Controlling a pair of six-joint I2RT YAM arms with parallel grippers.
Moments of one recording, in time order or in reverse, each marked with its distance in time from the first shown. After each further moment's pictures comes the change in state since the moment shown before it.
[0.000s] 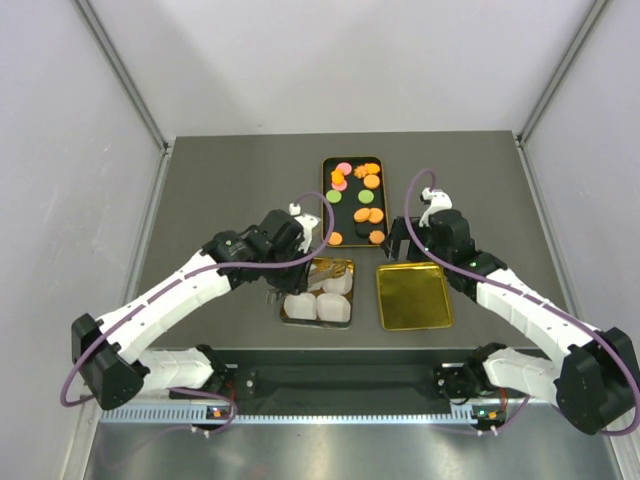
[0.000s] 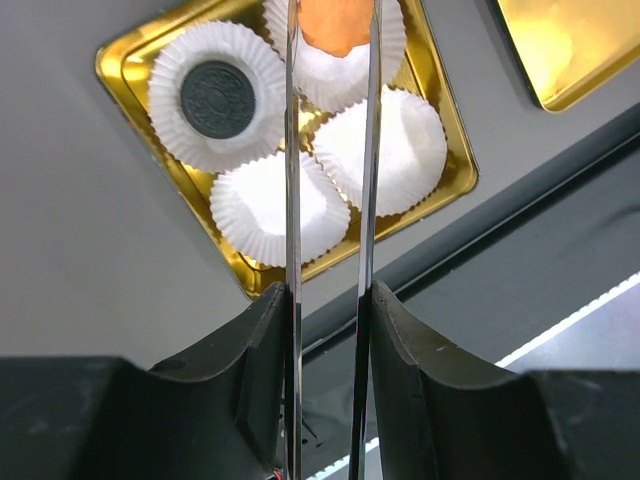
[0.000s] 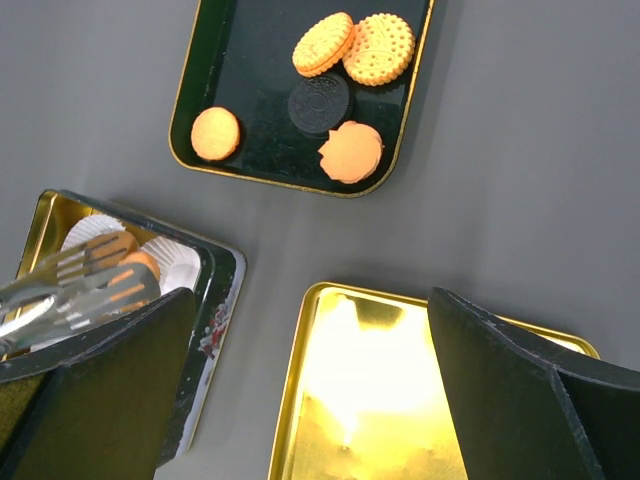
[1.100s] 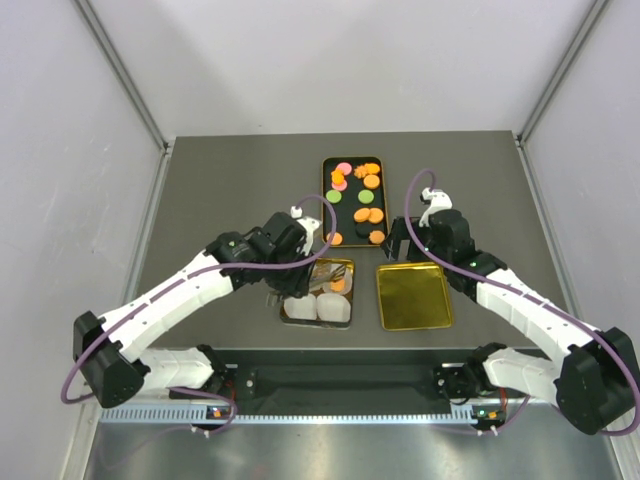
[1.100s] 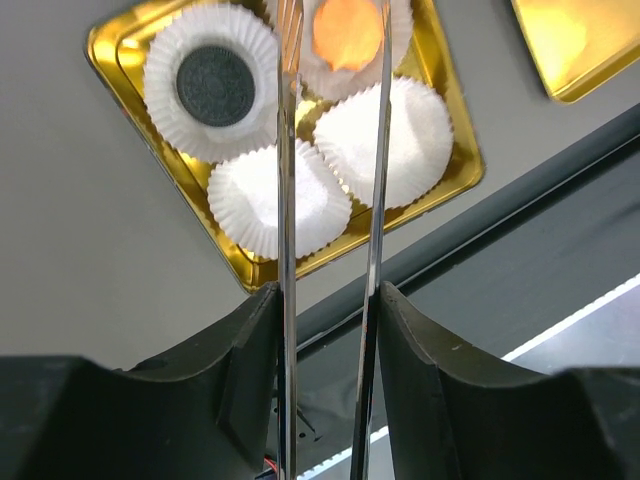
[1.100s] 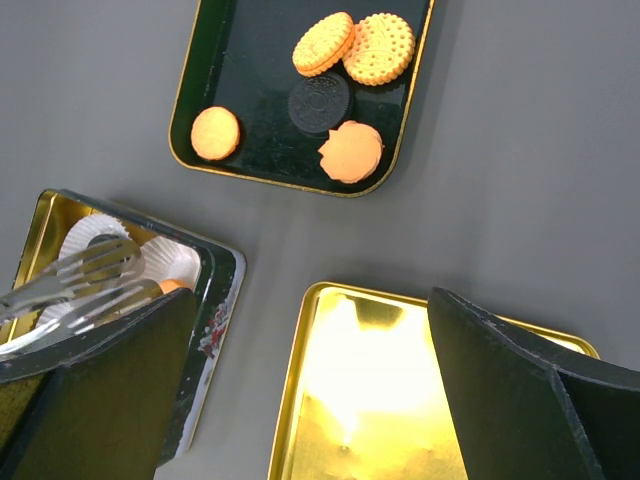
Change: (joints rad) left arm -0.028 0.009 -0.026 -0.006 -0.016 -0.023; right arm 0.000 0.000 0.000 0.000 -0.001 -0.002
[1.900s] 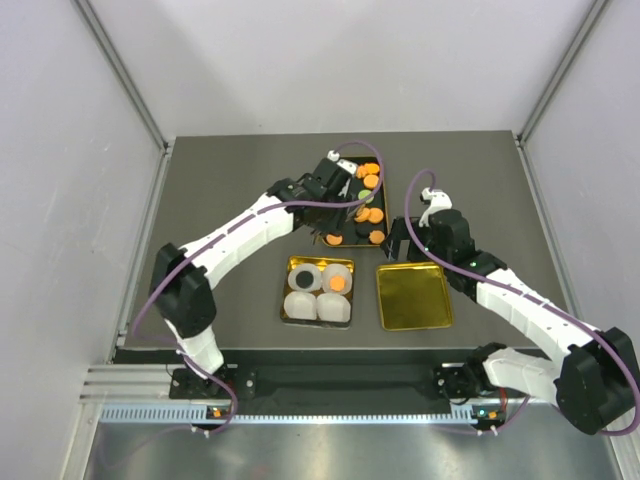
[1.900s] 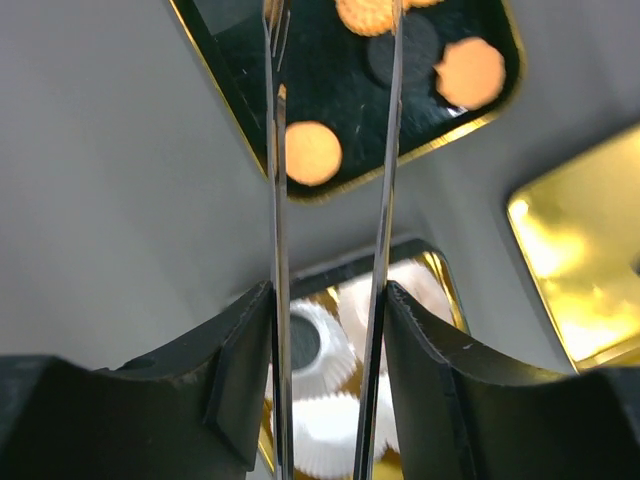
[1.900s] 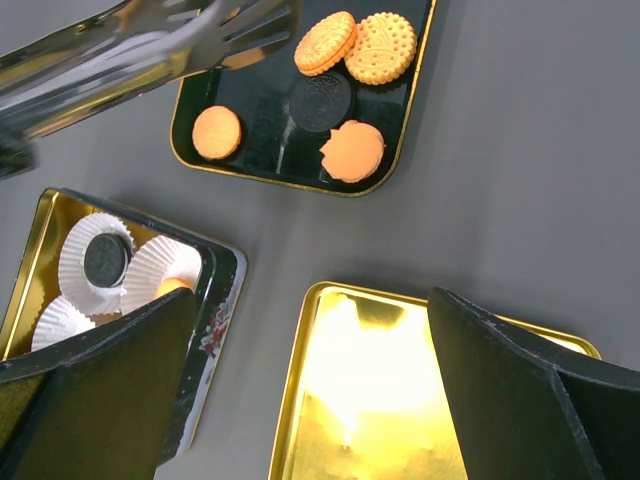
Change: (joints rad) left arm 0.068 0.509 0.486 0.135 -0.195 0.083; right arm 0.000 0.000 0.000 0.000 -0.003 0.000
